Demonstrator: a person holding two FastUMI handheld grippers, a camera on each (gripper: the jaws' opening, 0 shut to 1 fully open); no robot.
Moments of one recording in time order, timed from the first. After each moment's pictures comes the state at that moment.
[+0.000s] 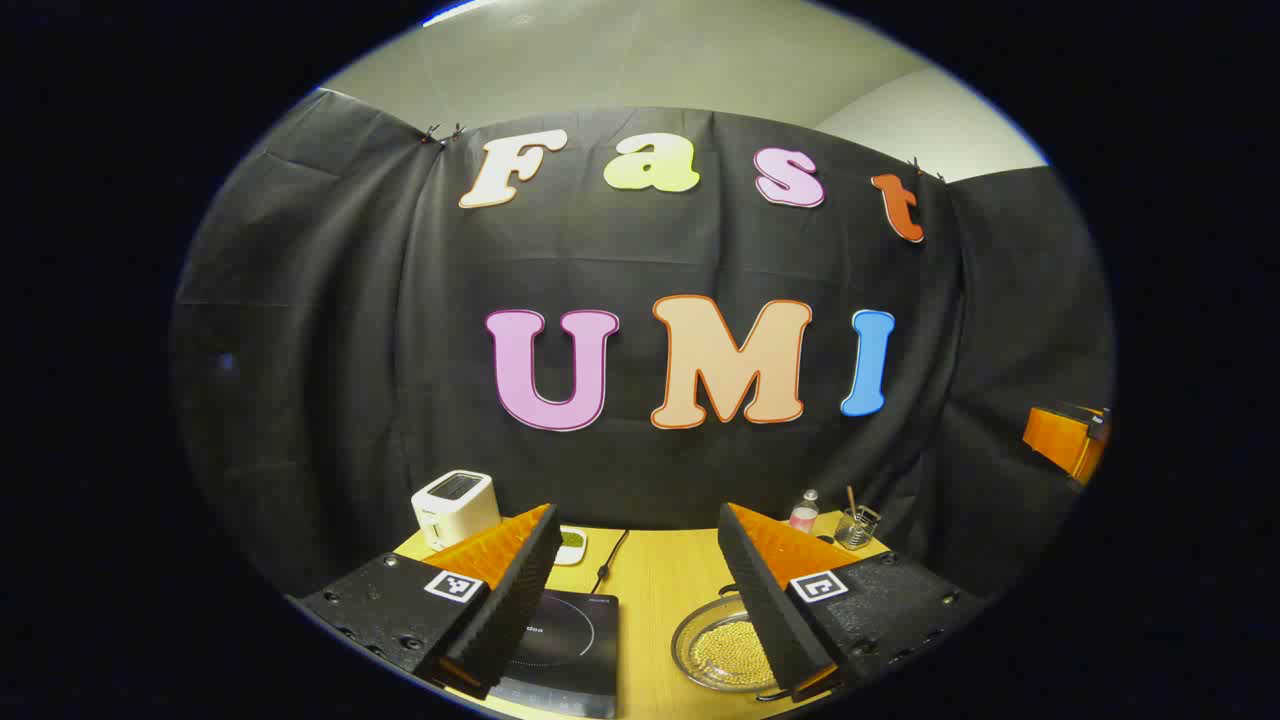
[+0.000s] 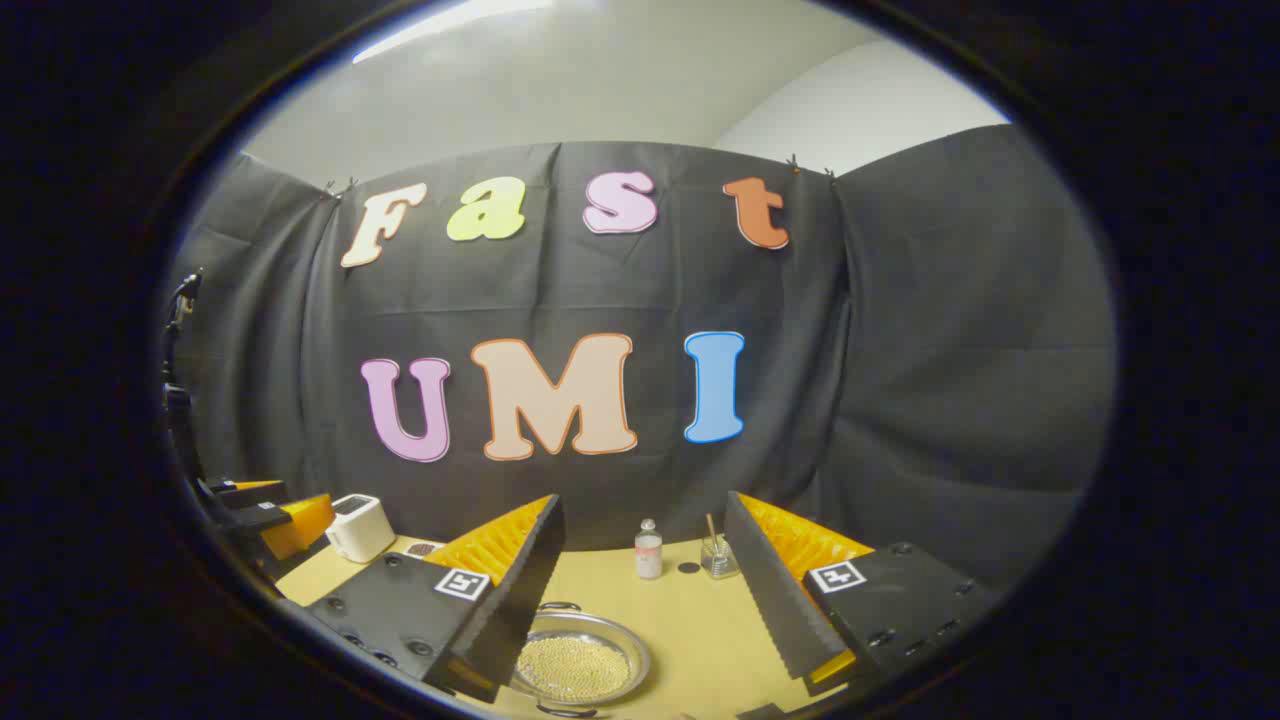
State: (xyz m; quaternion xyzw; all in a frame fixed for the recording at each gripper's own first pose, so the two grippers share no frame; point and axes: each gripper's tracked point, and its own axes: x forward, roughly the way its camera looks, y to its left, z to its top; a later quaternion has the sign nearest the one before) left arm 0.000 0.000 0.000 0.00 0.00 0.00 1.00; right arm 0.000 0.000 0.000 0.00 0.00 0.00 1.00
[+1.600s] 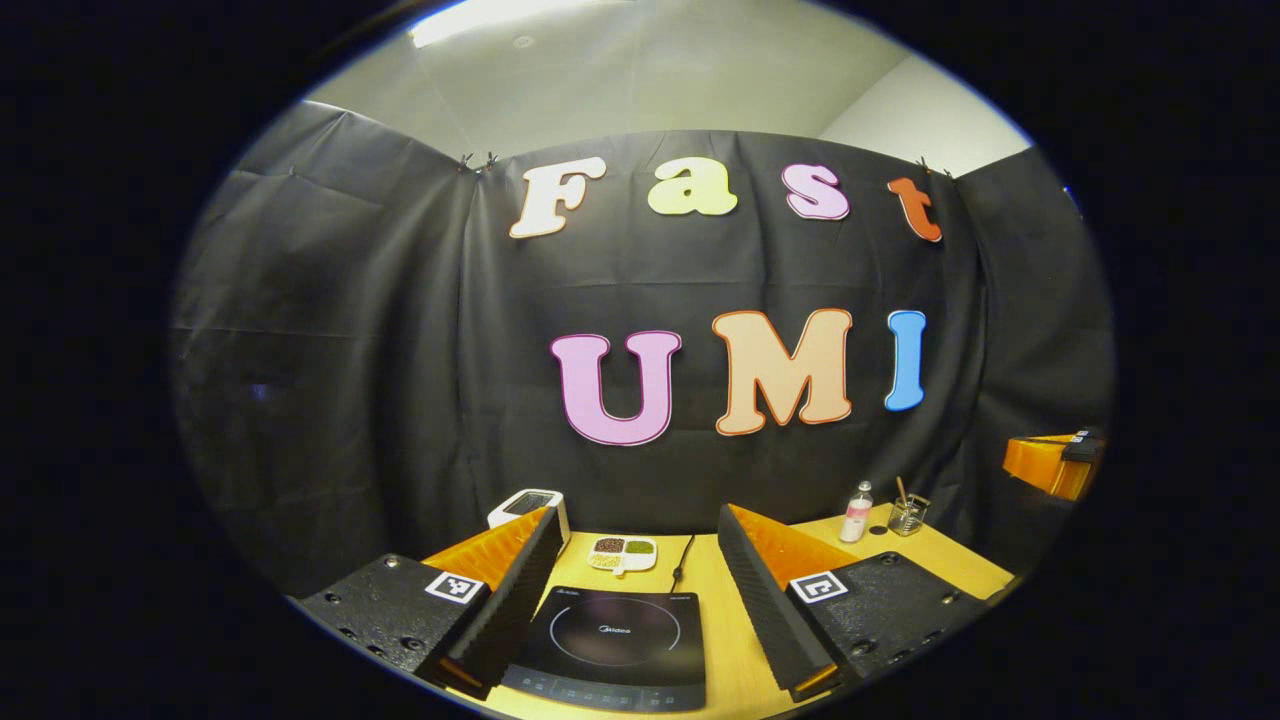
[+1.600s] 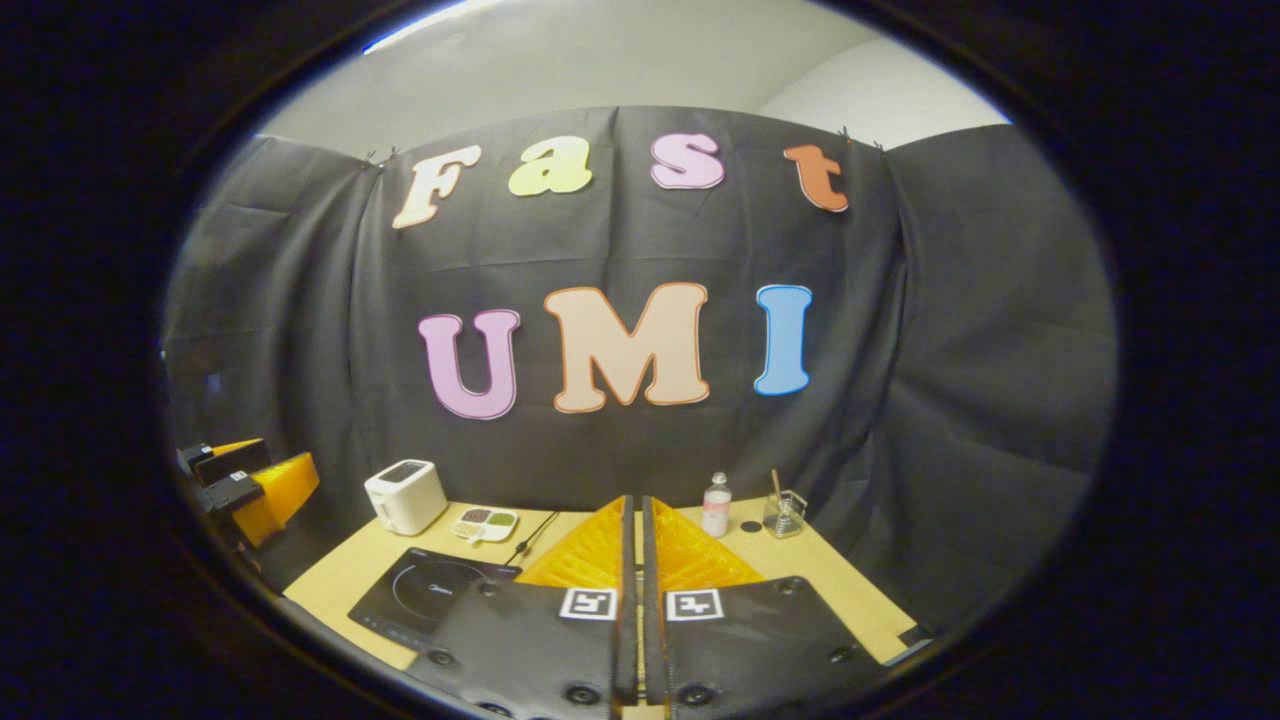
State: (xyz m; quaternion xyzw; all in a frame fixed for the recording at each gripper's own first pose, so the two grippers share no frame) left arm -0.054 0.085 0.002 0.04 -0.03 0.05 1.00; right arm -0.023 0.116 -0.065 0.00 0.06 0.07 1.00
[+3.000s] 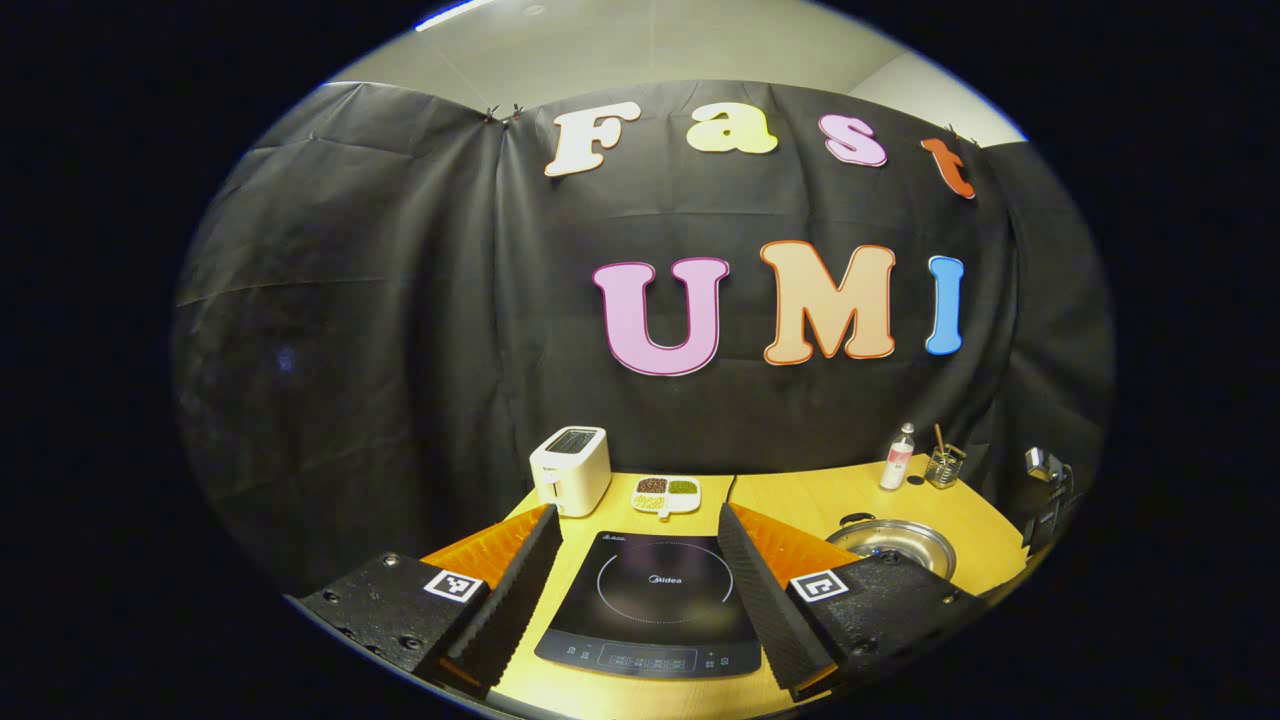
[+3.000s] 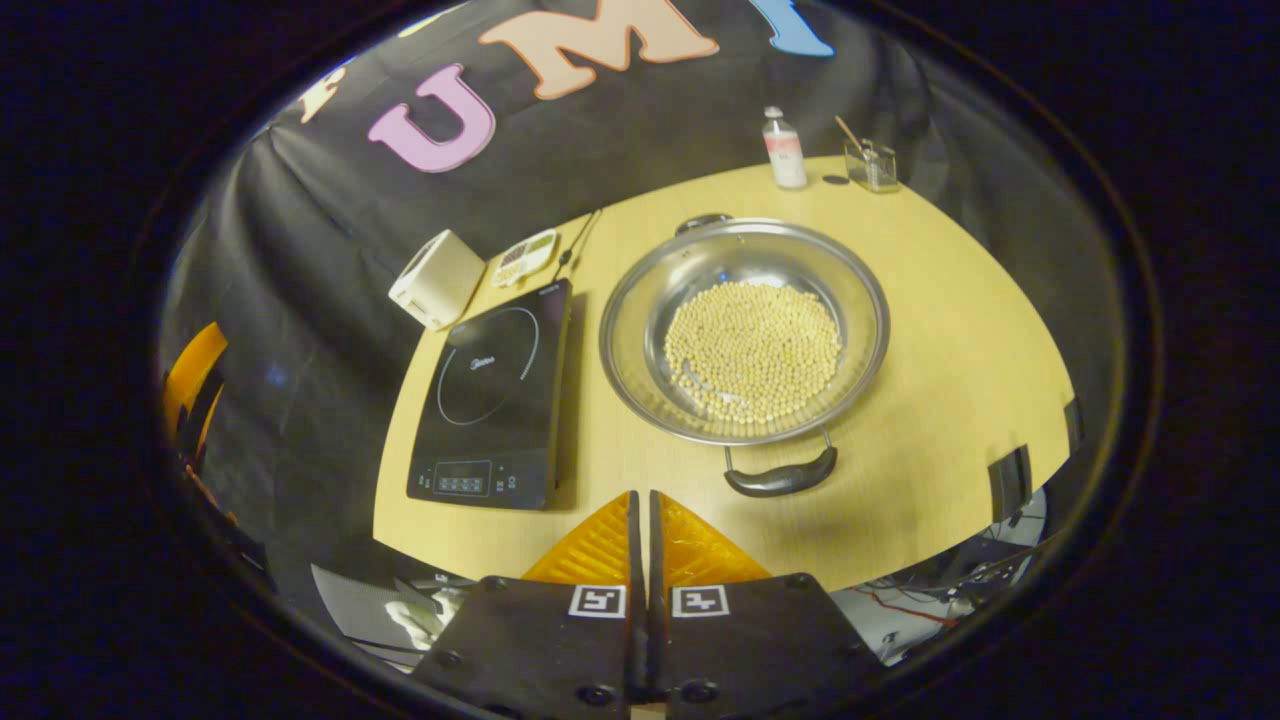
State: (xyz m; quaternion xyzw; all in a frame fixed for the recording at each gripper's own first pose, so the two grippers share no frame) left arm -0.065 0.148 -0.068 0.03 0.06 0.10 0.99; right arm -0.108 0.155 -0.371 0.10 0.52 0.12 0.84
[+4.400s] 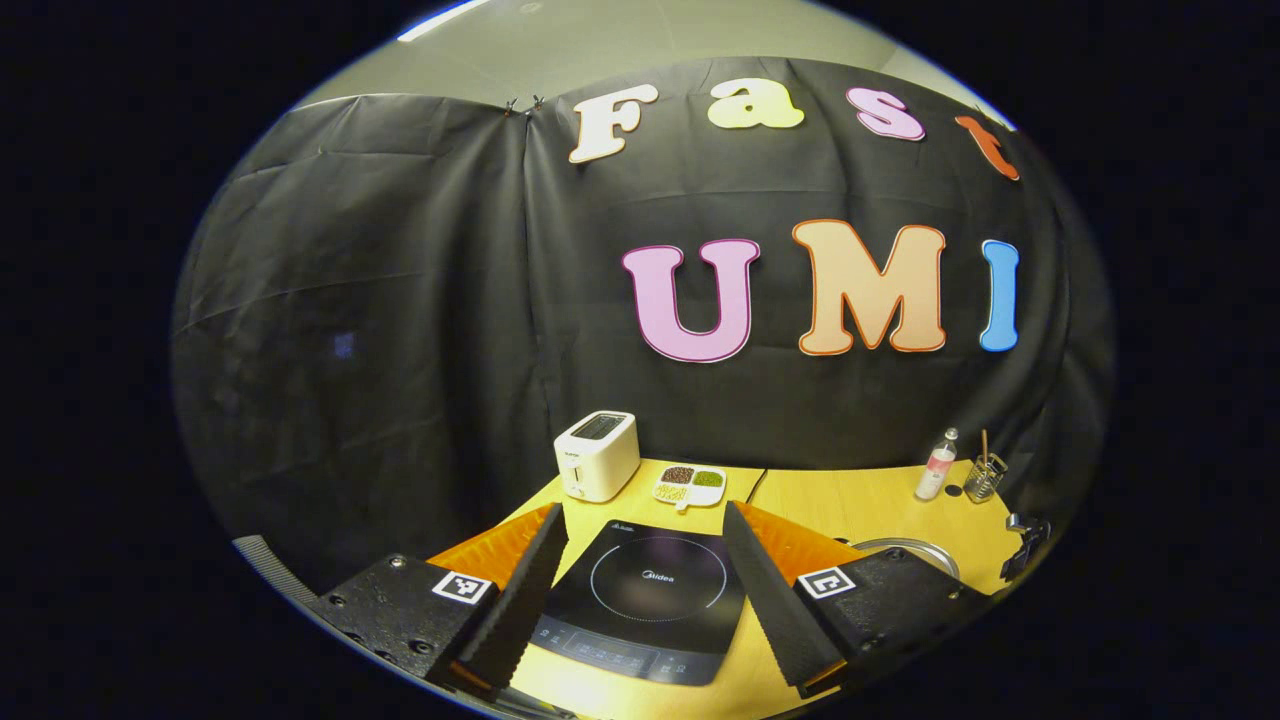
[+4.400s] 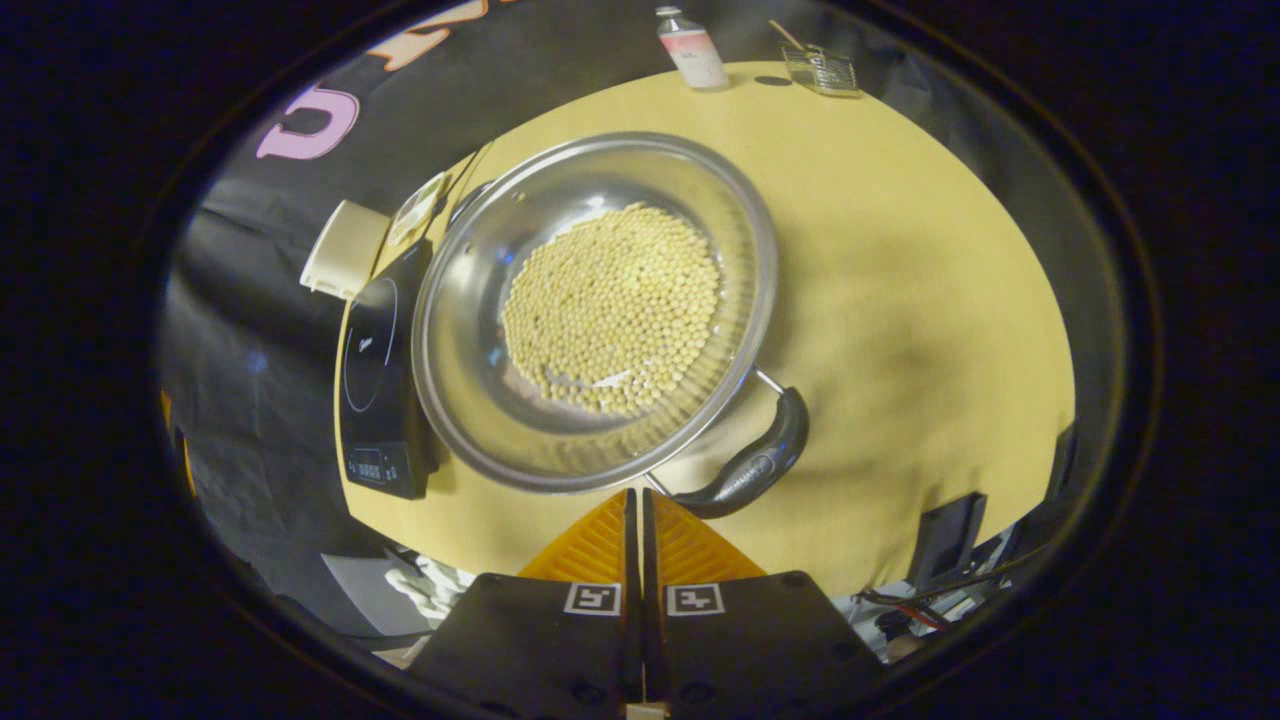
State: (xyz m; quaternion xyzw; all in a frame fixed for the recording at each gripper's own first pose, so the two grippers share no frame) left arm -0.036 0.097 -0.063 0.02 0.09 0.20 0.98; right arm -0.034 0.027 -0.438 0.09 0.64 0.10 0.76
